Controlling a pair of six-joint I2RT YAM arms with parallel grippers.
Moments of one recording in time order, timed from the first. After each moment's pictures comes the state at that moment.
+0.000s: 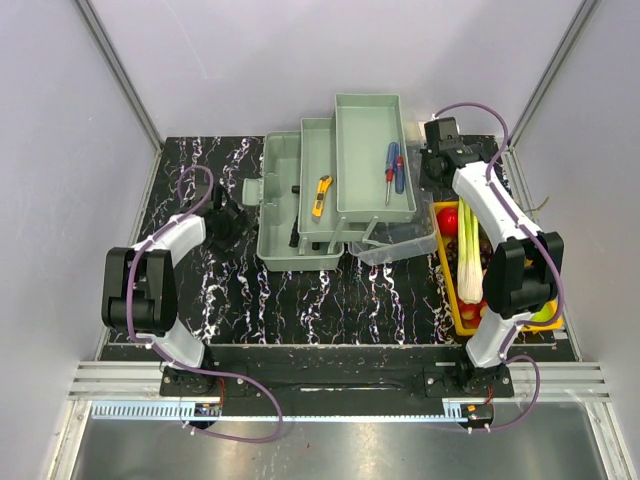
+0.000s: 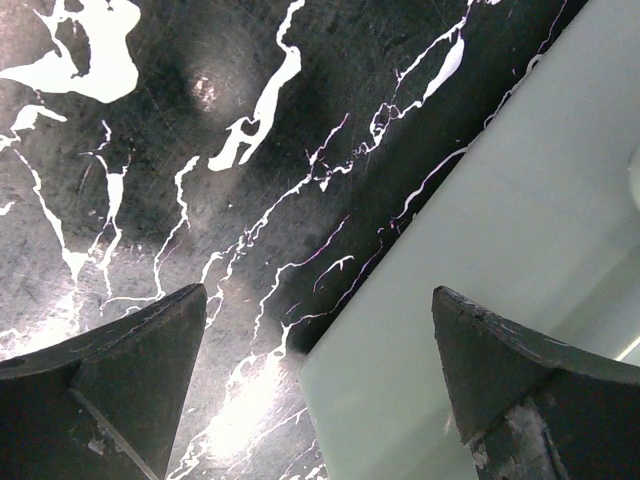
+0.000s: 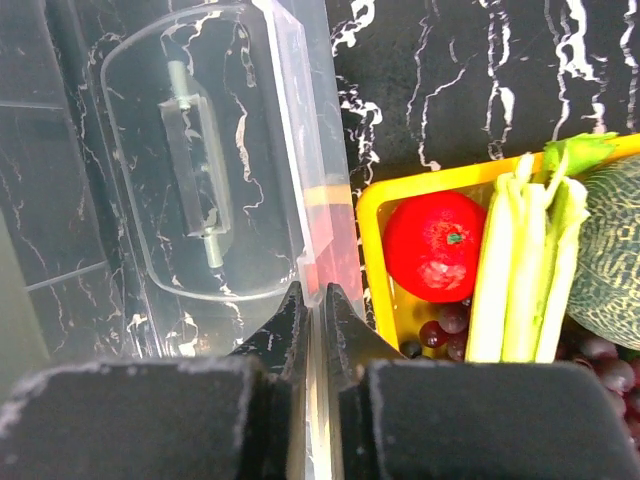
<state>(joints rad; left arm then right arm) -0.07 1.62 0.99 -0.46 0.14 -0.87 0.21 1.78 1.63 -0.75 0.20 0.27</state>
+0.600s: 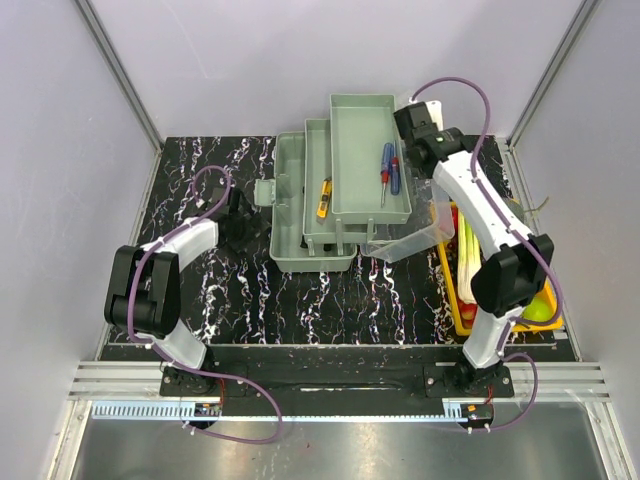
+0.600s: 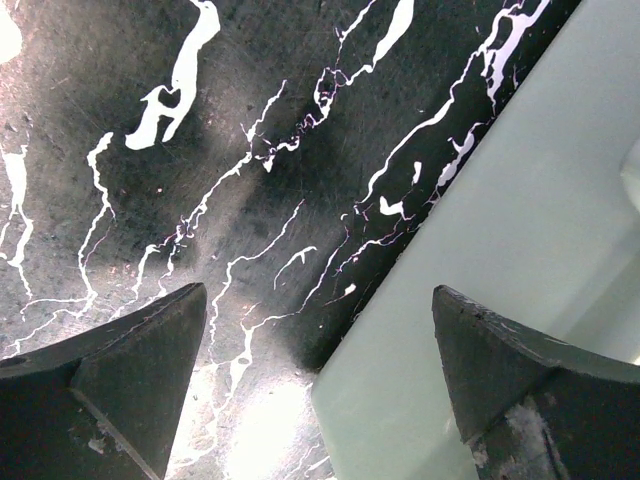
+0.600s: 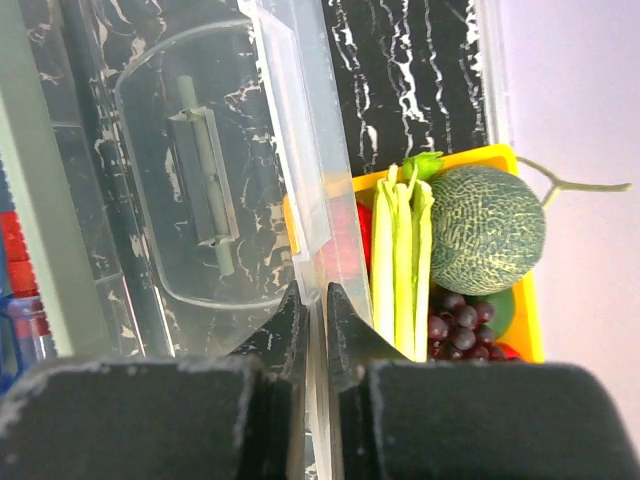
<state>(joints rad) -0.18 1.62 0.96 -0.39 0.06 -0.92 0.37 1.81 1.88 -0.97 0.57 0.22</state>
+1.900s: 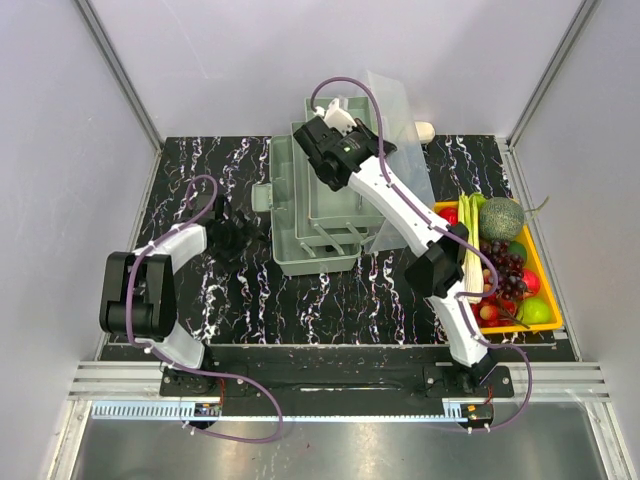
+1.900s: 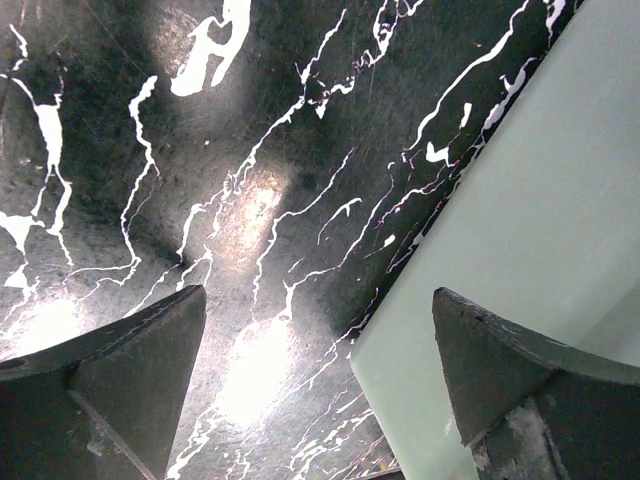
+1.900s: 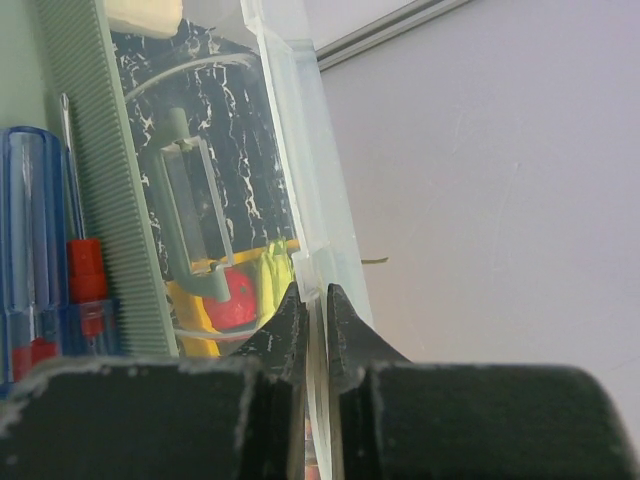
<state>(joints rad) -0.08 1.60 0.90 -0.40 0.24 -0.84 0.75 2.26 2.50 -1.22 1.29 -0.01</state>
